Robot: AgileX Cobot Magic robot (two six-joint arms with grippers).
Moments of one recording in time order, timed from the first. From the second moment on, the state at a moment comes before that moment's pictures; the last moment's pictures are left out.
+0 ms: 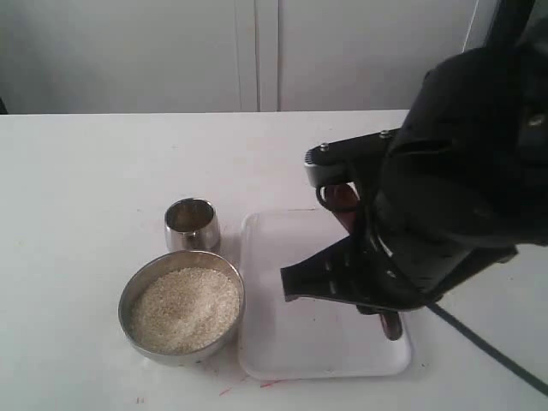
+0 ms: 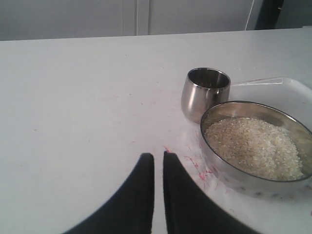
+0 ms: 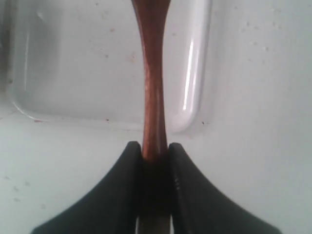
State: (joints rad) left arm -0.18 0.00 0.01 -0.16 0.08 -0.02; right arm 0.79 1.42 -1.02 -0.35 1.06 0.90
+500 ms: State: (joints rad) left arm -0.18 0.00 0.01 -0.16 0.08 -0.02; right arm 0.70 1.76 -1.09 -0.39 0.85 0.90
